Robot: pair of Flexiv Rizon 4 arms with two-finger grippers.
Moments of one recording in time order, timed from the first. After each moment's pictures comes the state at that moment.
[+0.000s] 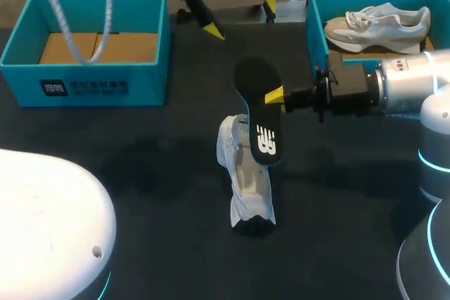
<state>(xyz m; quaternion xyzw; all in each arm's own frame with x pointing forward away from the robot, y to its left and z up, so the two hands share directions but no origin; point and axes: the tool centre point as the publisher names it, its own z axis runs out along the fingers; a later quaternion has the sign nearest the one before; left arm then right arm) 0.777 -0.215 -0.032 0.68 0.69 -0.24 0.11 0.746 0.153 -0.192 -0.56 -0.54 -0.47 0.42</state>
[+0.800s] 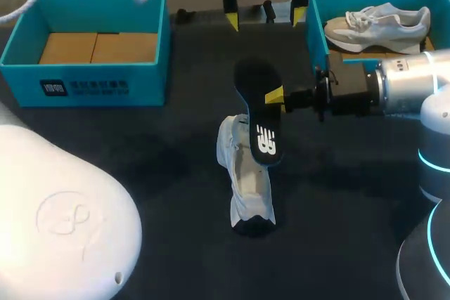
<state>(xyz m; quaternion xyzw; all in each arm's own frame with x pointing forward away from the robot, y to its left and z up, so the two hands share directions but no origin) 0.787 -0.239 -0.042 0.68 0.73 -0.05 -0.03 0.746 0.153 -0.192 -0.56 -0.54 -0.47 0.42</state>
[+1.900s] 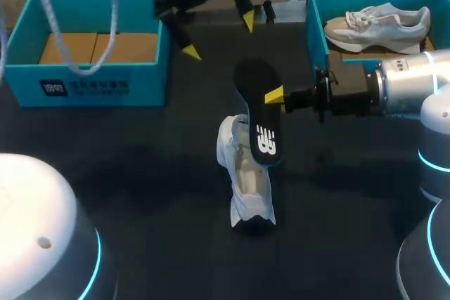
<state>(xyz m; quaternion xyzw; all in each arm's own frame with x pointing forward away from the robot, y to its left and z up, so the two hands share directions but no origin) 0.760 -0.168 -0.056 0.59 0.78 -0.20 0.11 0.746 0.153 -0.191 -0.56 -0.54 -0.47 0.42</state>
